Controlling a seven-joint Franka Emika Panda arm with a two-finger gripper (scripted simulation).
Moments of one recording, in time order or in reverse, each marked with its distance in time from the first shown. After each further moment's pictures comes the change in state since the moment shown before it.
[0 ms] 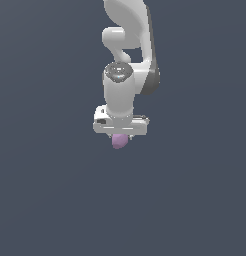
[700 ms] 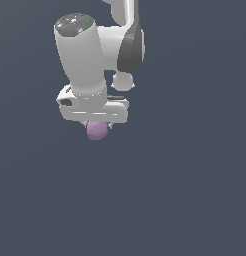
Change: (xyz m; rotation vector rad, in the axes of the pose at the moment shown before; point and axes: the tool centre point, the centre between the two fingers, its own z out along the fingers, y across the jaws) arm 0.027 0.074 -0.097 -0.001 0.001 0.001
